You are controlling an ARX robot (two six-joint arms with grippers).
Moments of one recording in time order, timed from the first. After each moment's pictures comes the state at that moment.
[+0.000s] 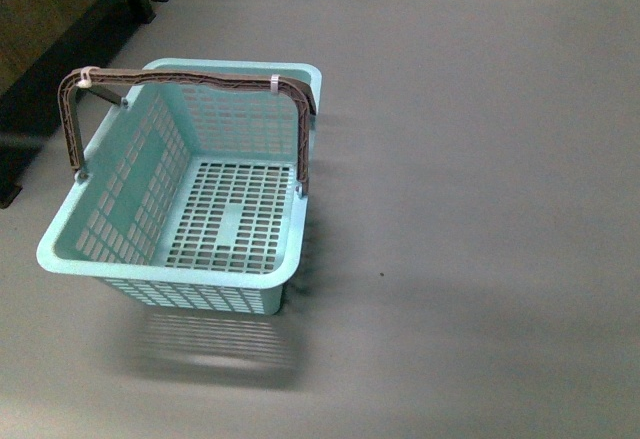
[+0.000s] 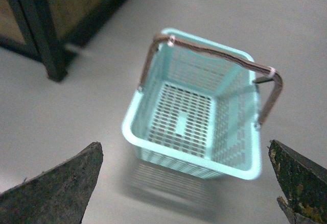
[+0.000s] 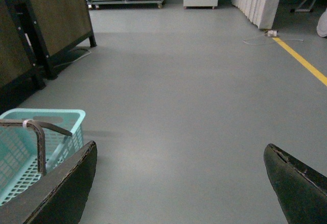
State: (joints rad) left arm -0.06 0.42 0.16 -0.15 -0.05 -0.36; right arm 0.00 0.00 0.02 0.00 0.00 0.00
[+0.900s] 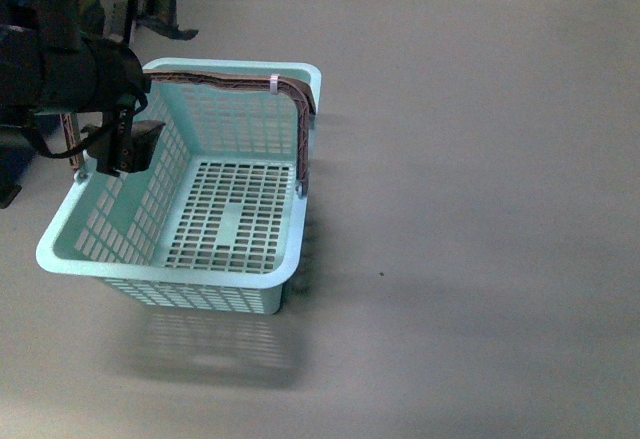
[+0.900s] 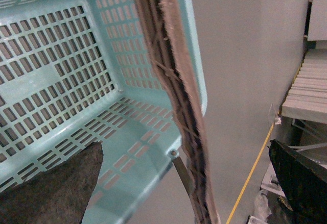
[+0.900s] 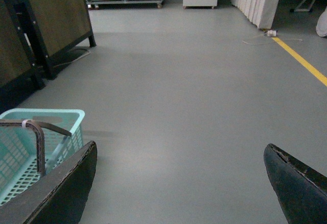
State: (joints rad) left arm -0.18 2.21 1.07 0.56 -0.03 -1.40; right arm 0.00 0.00 0.02 0.00 0.00 0.00
